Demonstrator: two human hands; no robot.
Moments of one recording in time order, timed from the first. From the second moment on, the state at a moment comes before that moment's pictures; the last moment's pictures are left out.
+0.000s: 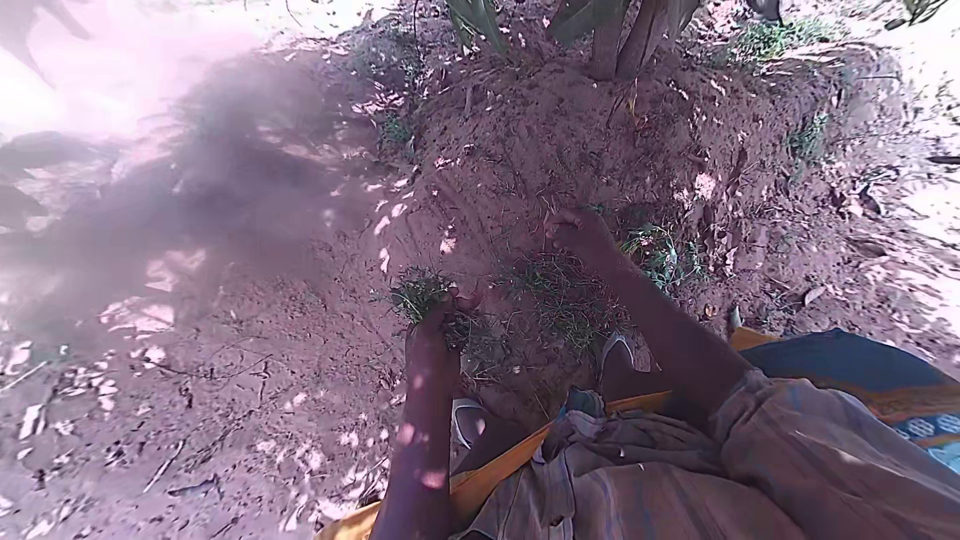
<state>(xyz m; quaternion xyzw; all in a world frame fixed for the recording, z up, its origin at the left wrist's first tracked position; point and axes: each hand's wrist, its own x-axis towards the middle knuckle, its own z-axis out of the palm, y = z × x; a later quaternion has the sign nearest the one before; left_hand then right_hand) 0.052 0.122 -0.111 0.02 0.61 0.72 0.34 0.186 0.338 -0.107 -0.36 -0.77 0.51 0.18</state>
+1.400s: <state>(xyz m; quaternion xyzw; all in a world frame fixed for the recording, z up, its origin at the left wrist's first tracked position) 0.055 0.124 -0.109 0.01 0.59 0.73 0.35 0.171 0.293 -0.138 -0.25 -0.86 0.43 -0.07</state>
